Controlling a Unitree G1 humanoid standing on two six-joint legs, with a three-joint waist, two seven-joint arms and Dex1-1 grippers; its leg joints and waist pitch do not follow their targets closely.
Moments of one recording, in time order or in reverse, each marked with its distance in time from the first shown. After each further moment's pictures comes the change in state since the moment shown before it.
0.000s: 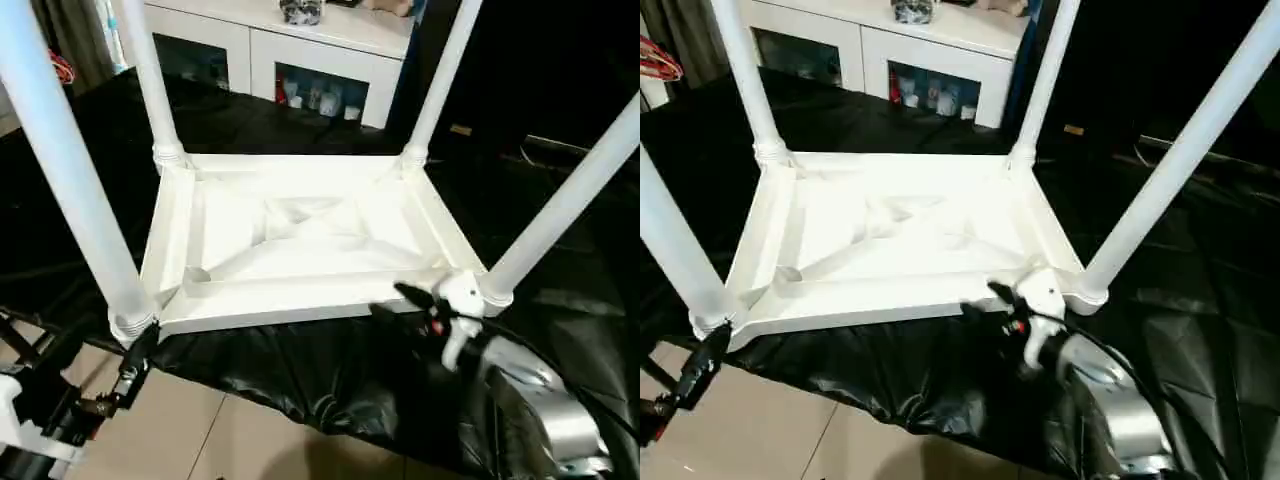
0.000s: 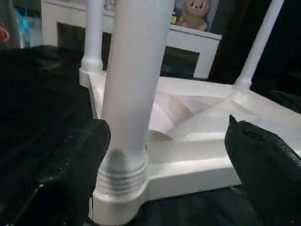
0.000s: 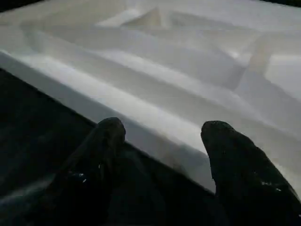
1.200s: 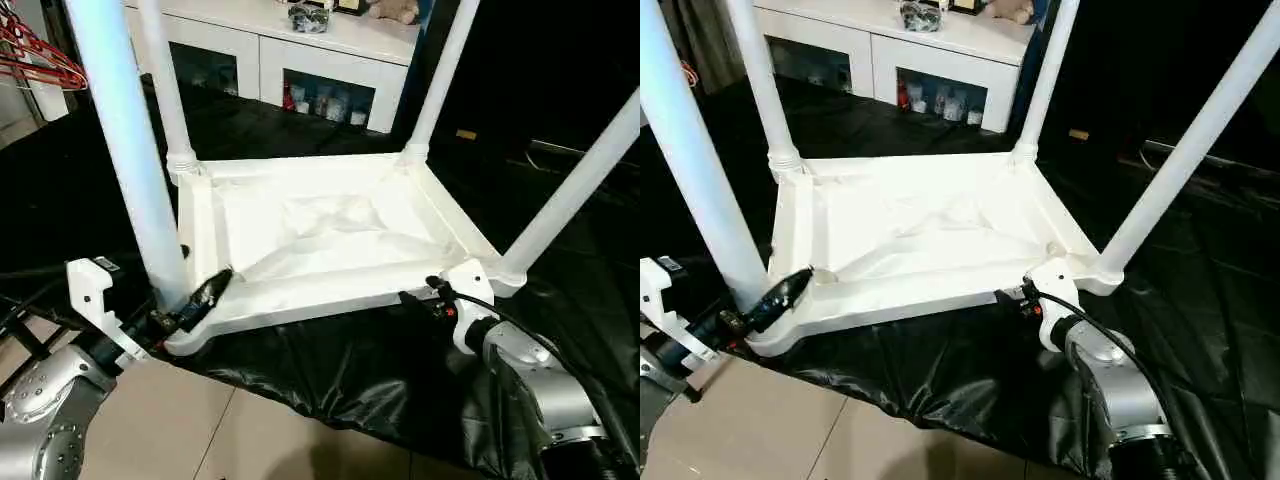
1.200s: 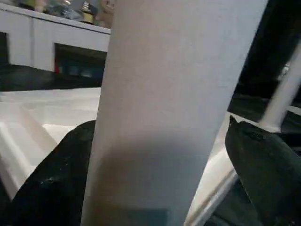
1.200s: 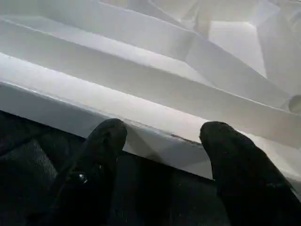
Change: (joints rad) left arm -0.457 0.175 -0.178 0.318 -0.051 0.157 -0.218; right arm -0.126 0.012 -0.030 0.179 -0.135 0.026 -0.220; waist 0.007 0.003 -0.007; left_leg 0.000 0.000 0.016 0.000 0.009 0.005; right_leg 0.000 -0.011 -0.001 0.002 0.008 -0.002
